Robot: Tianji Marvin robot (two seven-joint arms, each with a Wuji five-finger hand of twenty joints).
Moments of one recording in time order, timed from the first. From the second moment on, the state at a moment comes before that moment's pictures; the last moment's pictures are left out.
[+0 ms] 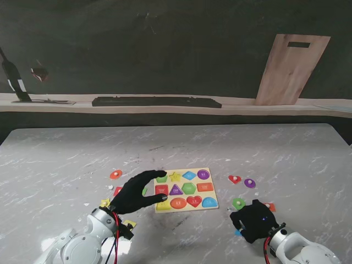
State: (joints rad) left arm 1.73 -1.12 -1.17 -1.73 0.41 -0.25 0.06; right arm -1.87 -1.00 1.42 -1.60 -1.30 -0.31 -0.16; left_hand 0.82 -0.32 0.21 -0.08 0.42 0.20 0.33 0.34 0.37 0.27 0.34 0.42 0.26 0.24 0.39 0.58 0.00 0.43 0.80 0.48; right_hand 0.52 -0.88 1.20 -0.25 0.77 -0.23 1.18 0.17 1.07 -0.03 0.97 0.35 1.02 0.05 0.96 0.68 0.46 0.27 1.18 0.52
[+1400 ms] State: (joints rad) left arm 1.73 -1.13 -1.16 -1.72 0.38 -0.25 0.06; right arm -1.57 -1.03 1.20 -1.47 -1.12 -0.22 -0.16; left_hand 0.81 -0.32 0.21 -0.08 0.43 0.20 0.33 0.34 0.37 0.27 0.33 0.42 0.26 0.24 0.38 0.58 0.00 0.43 0.79 0.48; right_hand 0.53 -1.03 1.28 -0.23 0.90 -0.12 1.19 0.08 1.19 0.02 0.97 0.30 1.16 0.08 1.01 0.67 0.61 0.32 1.24 0.52
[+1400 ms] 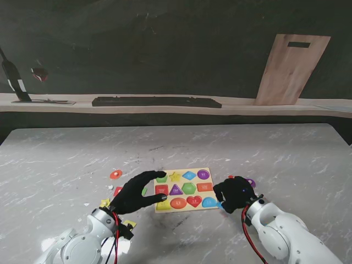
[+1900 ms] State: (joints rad) left arm 1.74 -1.13 -1.18 -1.73 0.39 -0.25 0.08; right arm -1.18 -1.06 0.81 -1.19 -0.96 -0.11 -0.19; left_hand 0.81 -0.32 0.20 -0.08 0.44 0.20 0.33 0.34 0.37 0.27 0.33 0.42 0.25 0.24 0.38 0.58 -0.01 0.43 0.79 0.49; right_hand 0.53 -1.02 1.28 -0.22 0.90 -0.12 1.19 0.08 1.19 0.02 0.97 0.30 1.16 0.08 1.01 0.67 0.62 0.32 1.24 0.51
